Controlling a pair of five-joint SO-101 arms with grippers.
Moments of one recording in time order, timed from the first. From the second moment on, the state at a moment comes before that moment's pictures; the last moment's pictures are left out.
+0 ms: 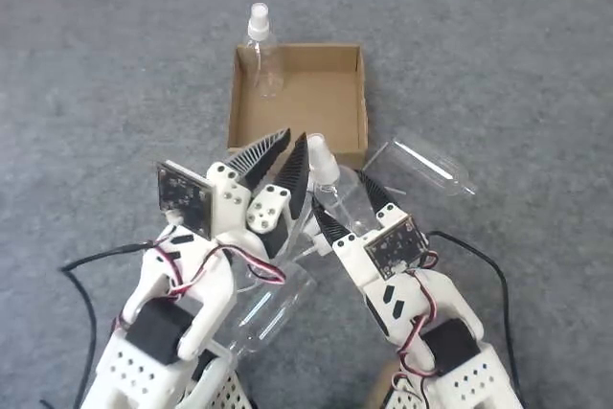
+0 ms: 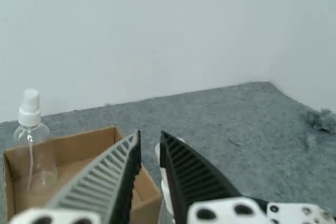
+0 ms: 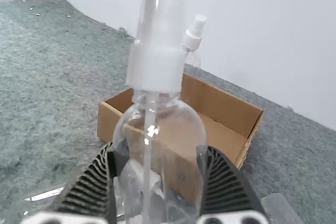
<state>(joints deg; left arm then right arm) 25.4 -80.7 68.9 33.6 11.8 -33.4 -102.6 95.1 27.3 10.2</state>
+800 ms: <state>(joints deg) 25.7 -80.7 67.6 37.8 7.8 -29.0 -102.5 95.1 27.3 10.2</state>
